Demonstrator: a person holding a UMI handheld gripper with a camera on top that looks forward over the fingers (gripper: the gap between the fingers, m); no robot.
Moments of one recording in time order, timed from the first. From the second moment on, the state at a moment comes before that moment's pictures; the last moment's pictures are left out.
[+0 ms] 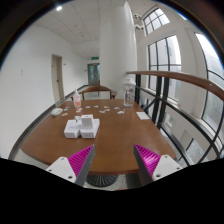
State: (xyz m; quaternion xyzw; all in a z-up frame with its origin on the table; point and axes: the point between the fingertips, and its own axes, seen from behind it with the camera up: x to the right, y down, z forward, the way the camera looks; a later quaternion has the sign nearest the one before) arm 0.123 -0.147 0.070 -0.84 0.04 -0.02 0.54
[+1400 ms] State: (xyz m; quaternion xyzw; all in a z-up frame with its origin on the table) arm 0.097 0.026 0.120 -0.81 0.01 -0.03 0.59
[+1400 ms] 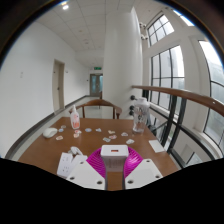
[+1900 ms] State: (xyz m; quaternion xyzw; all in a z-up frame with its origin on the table) arm 0.130 0.048 0.006 -0.87 0.06 0.00 0.49
